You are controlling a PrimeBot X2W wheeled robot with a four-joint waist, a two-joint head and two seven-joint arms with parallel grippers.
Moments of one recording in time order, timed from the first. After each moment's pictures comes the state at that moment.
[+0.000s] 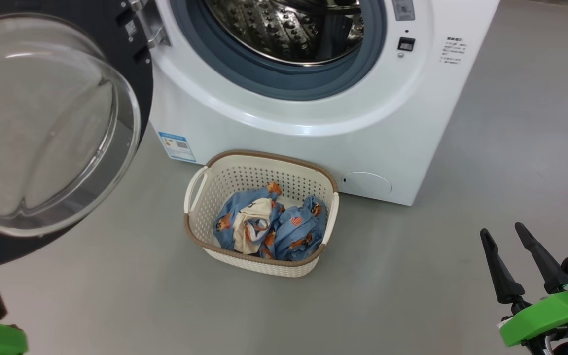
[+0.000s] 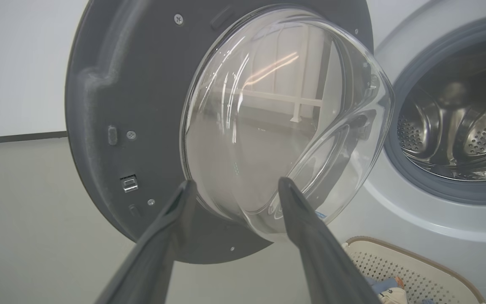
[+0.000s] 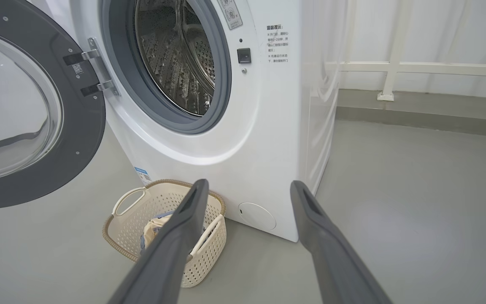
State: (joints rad) left arm -0.18 0.13 0.43 0.34 -0.18 -0.13 -0.26; right arm -0.10 -0.34 0.07 0.24 0.42 0.13 -0.25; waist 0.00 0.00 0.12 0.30
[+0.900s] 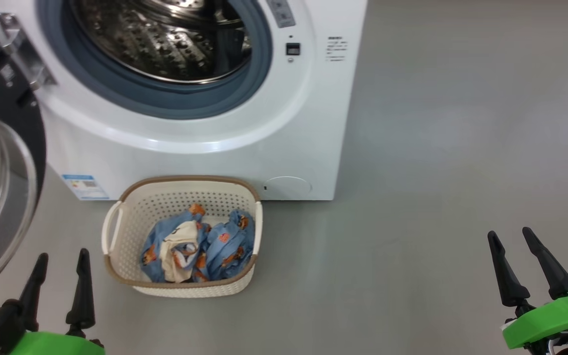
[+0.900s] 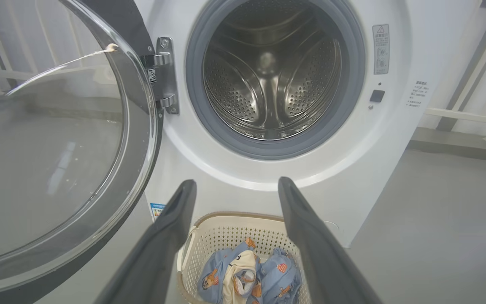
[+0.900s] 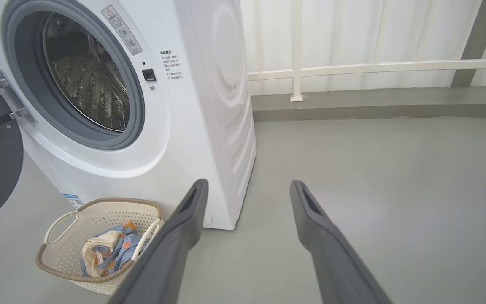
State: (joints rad) left arm -0.06 0.14 0.09 0.21 -0.29 -0.13 -0.26; right arm -0.08 -0.30 0.02 0.24 0.42 0.13 -0.25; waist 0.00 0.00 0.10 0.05
